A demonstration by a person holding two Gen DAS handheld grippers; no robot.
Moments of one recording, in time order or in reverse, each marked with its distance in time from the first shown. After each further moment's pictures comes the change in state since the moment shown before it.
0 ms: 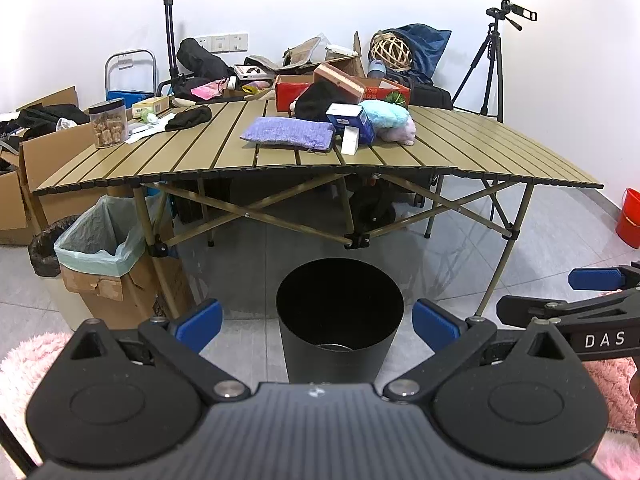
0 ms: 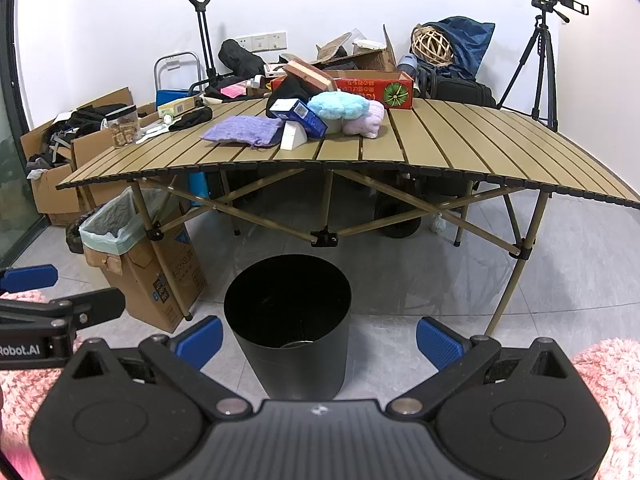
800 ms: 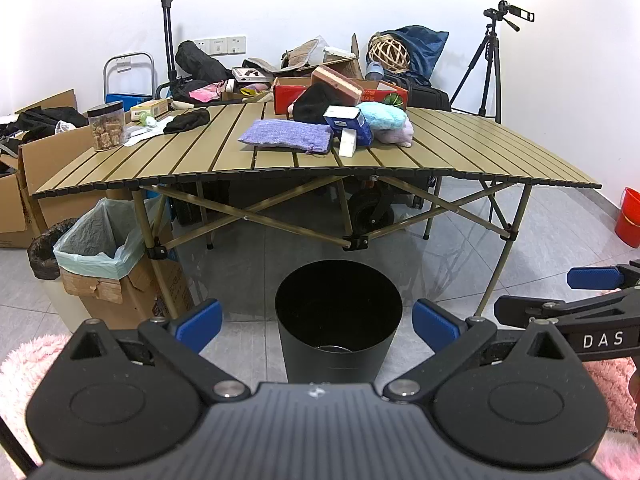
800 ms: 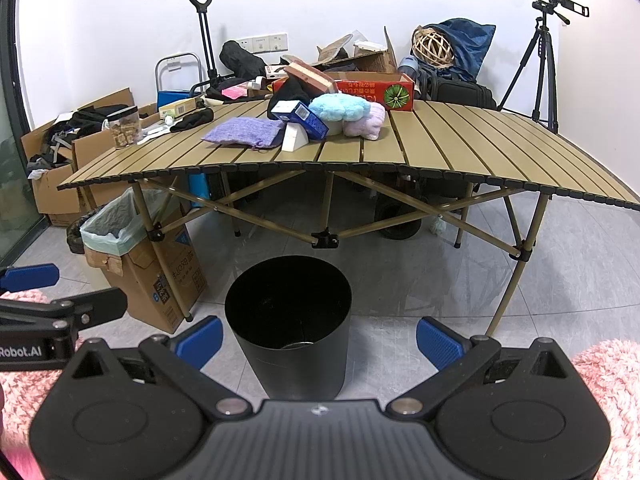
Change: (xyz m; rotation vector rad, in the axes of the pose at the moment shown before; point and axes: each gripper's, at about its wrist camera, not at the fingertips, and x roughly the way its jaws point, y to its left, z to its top) left arm -0.001 -0.002 0.002 0.001 -0.005 0.002; right arm -0.001 0.001 0.000 -0.003 -0.004 -0.002
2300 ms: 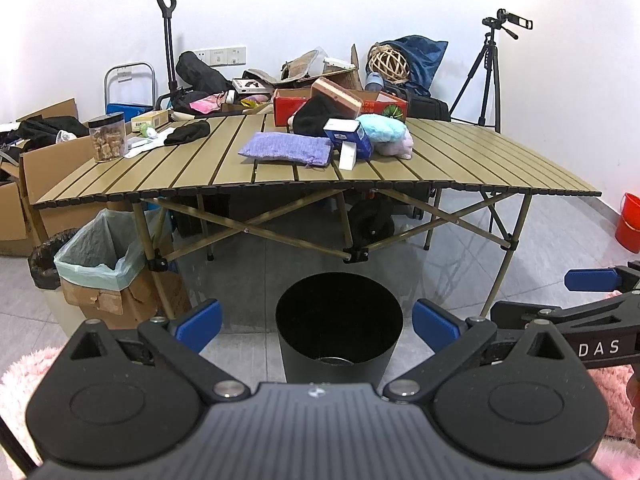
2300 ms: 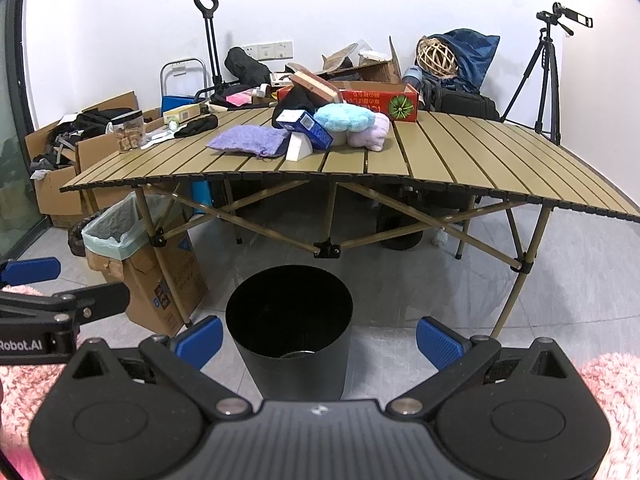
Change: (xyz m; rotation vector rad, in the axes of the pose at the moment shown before) left arm 0.002 0.001 0.008 0.008 -0.034 0.001; right arm -0.004 0.005 0.013 -0.023 -0.027 0.001
